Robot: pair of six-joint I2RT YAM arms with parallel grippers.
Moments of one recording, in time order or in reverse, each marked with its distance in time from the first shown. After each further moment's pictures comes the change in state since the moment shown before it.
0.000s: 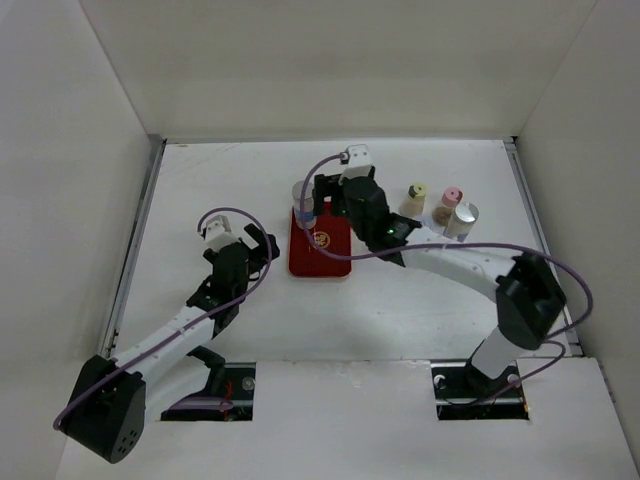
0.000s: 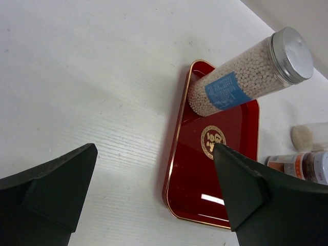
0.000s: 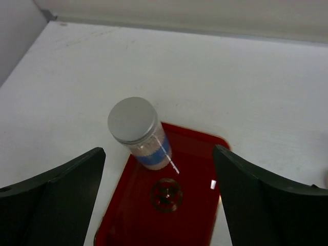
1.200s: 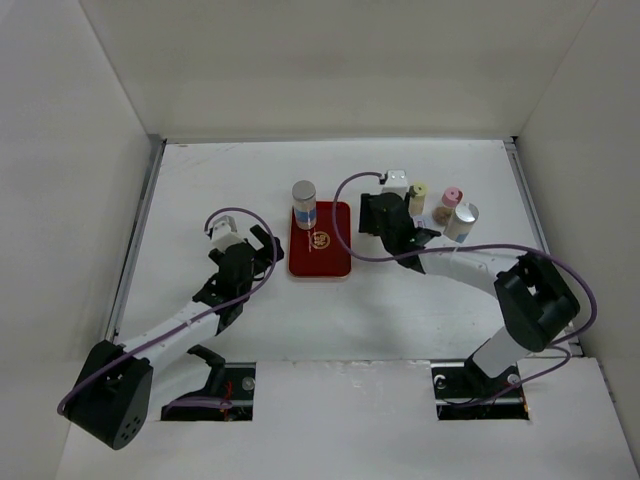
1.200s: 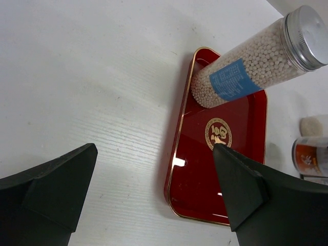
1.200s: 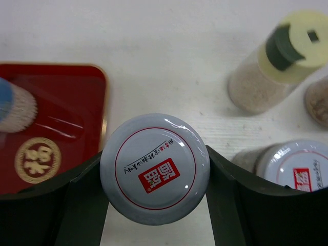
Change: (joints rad) left arm -0.020 0.079 0.000 0.039 0.004 -0.006; right arm -0.181 -0.098 -0.351 -0.040 0.063 0.090
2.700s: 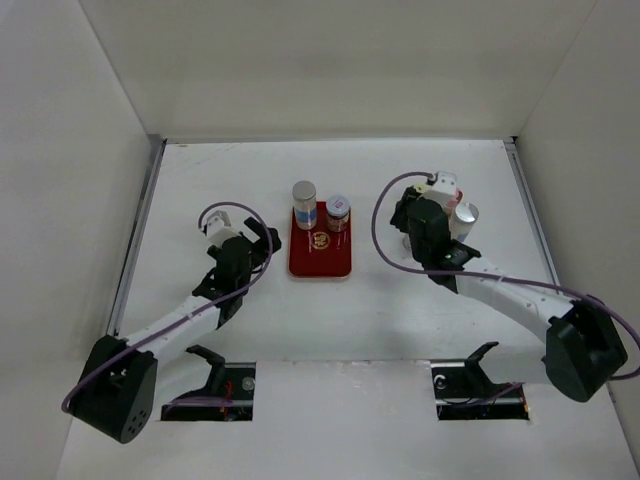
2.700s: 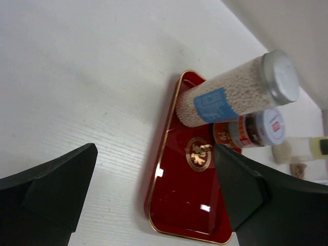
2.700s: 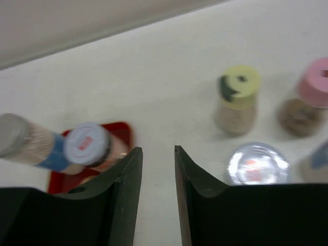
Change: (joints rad) left arm 0.040 0.003 0.037 0.019 0.017 -0.080; right arm -0.005 -0.283 -0.081 0.053 0.078 0.113
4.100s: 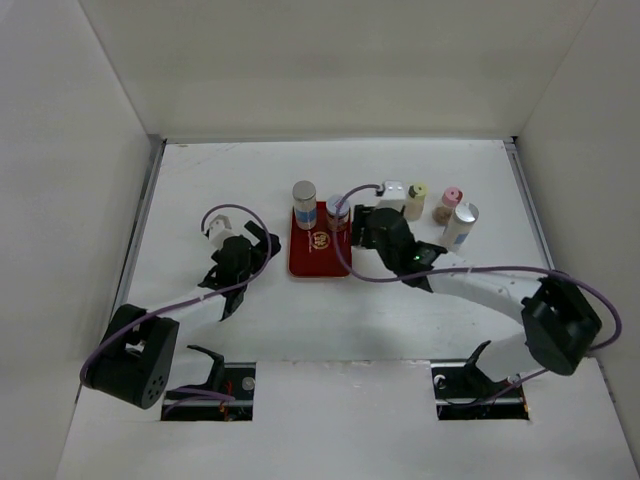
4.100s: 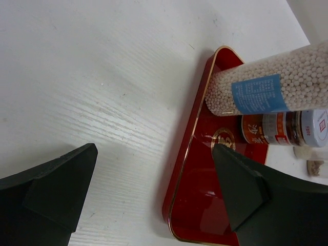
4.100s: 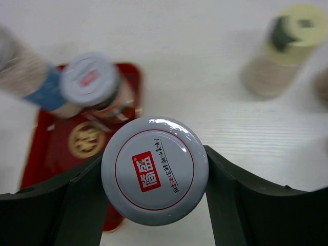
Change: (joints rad) left arm 0.079 0.225 -0.024 0.115 0.135 -0.072; right arm 0.098 0.086 0.015 -0.110 -0.047 -0.015
